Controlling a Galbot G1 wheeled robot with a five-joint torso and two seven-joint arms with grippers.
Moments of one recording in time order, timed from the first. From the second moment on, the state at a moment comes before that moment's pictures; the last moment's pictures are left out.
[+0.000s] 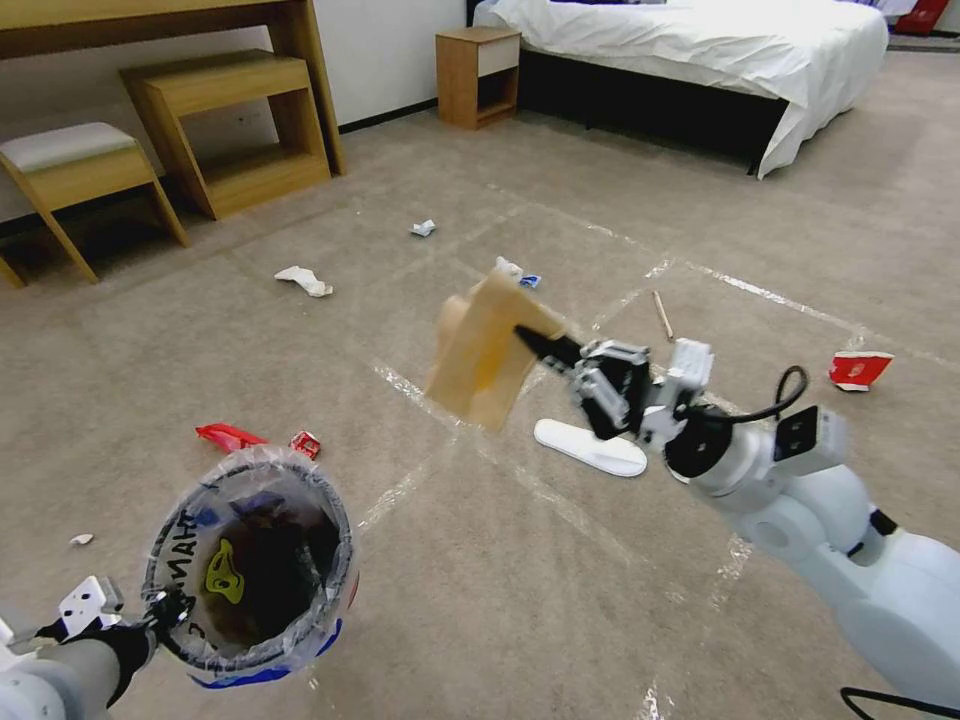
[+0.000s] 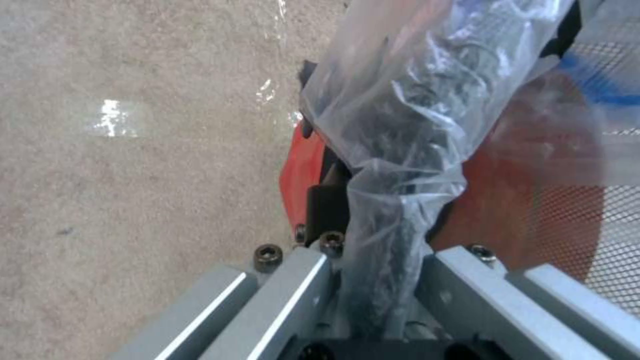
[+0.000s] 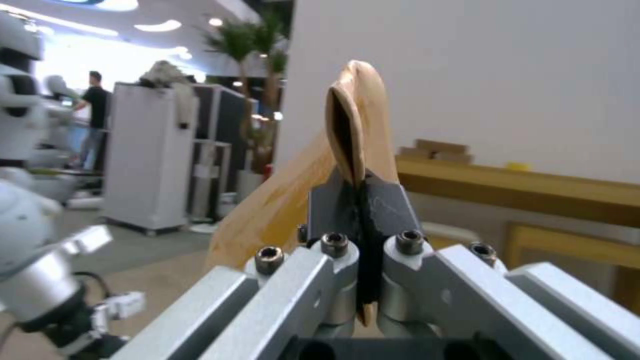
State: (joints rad) left arm 1.74 -1.26 -1.06 -2.44 -1.72 0.74 -1.07; right arm -0.88 0.70 0.08 2.16 0.91 0.25 -0.50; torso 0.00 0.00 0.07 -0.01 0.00
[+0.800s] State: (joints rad) left arm 1.73 -1.27 -1.06 -2.44 -1.73 0.74 -1.07; right arm -0.49 0.90 -0.40 1.98 0.92 0.21 -0.51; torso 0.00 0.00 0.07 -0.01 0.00
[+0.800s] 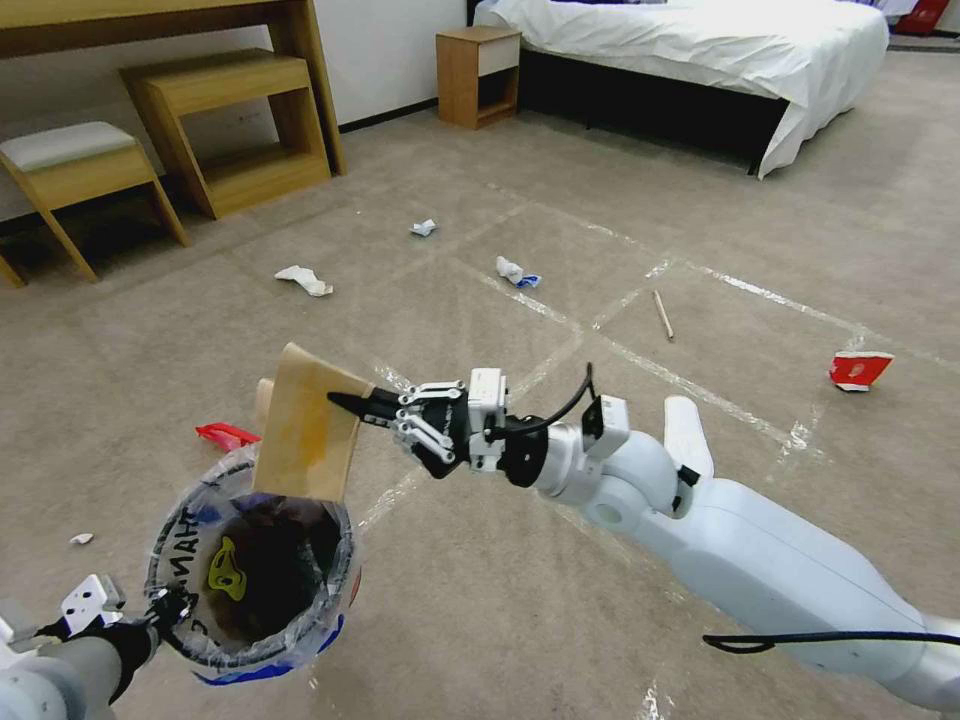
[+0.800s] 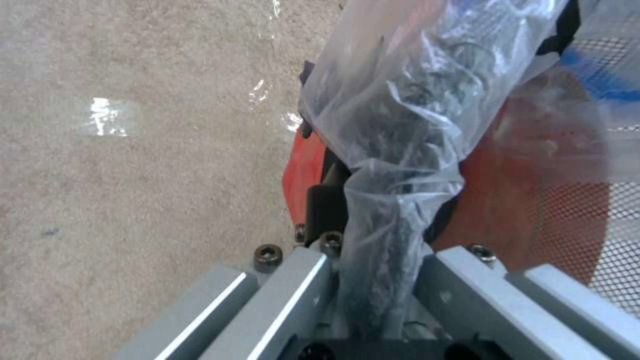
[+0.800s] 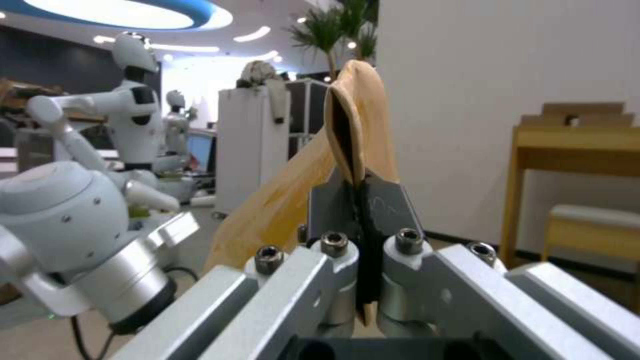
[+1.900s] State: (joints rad) left arm 1.71 -1.29 -1.05 -2.43 -1.72 0.74 -1.07; right arm -0.47 1.05 -0.65 1.75 0.86 0.23 -0.54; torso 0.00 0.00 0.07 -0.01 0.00
